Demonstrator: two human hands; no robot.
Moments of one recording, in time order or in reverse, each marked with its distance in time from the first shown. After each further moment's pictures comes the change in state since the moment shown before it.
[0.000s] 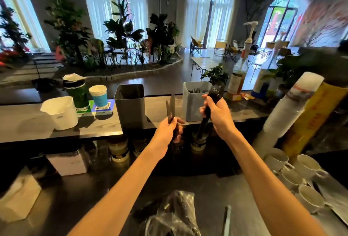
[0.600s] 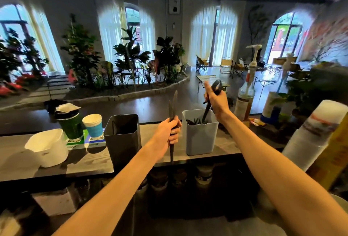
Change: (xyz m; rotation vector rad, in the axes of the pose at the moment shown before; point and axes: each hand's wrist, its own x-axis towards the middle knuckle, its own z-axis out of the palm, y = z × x) left_hand 0.102 0.067 0.014 -0.128 -0.094 0.061; right_hand 0.182 -0.027 -0.004 -0.058 0.023 -0.093
